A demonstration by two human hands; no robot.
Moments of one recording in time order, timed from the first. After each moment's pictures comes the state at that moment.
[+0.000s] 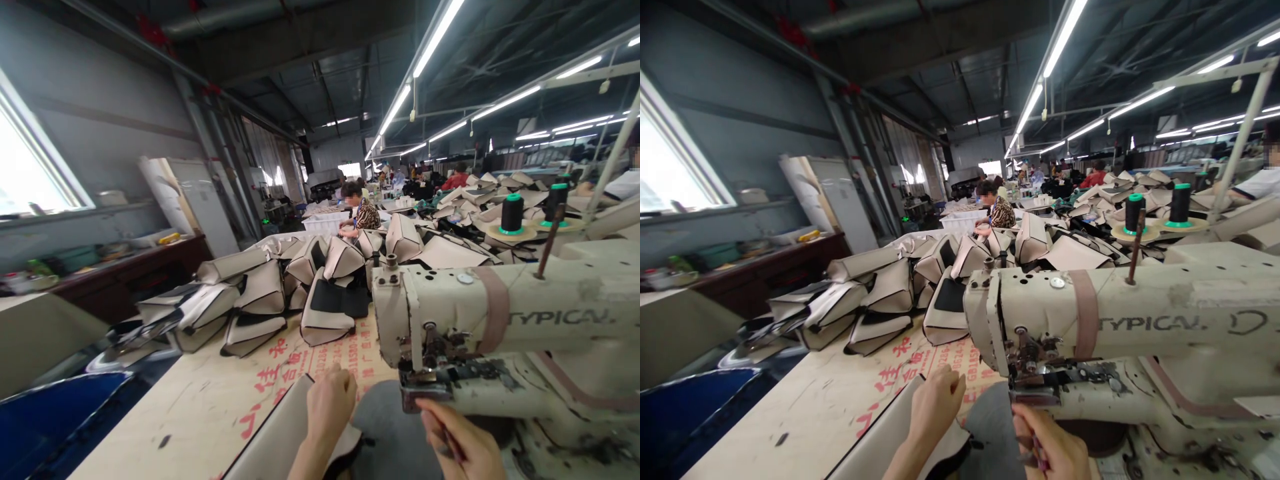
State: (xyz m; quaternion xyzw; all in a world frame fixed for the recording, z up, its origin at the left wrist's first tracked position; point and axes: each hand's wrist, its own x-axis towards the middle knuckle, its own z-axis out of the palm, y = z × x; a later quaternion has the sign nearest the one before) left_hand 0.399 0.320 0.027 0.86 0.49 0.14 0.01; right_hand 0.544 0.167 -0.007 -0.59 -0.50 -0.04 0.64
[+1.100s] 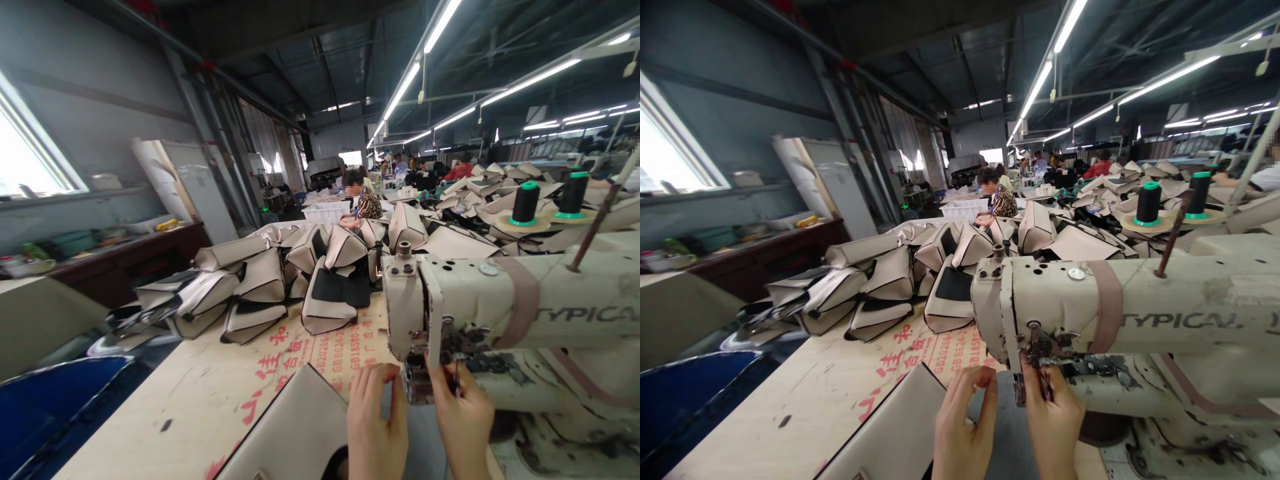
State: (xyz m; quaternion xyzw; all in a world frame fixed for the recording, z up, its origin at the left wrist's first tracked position) left_hand 0.436 0.240 0.055 0.80 0.33 0.46 0.20; right_hand 0.547 0.208 0.010 -0.69 -0.31 -0.09 0.65
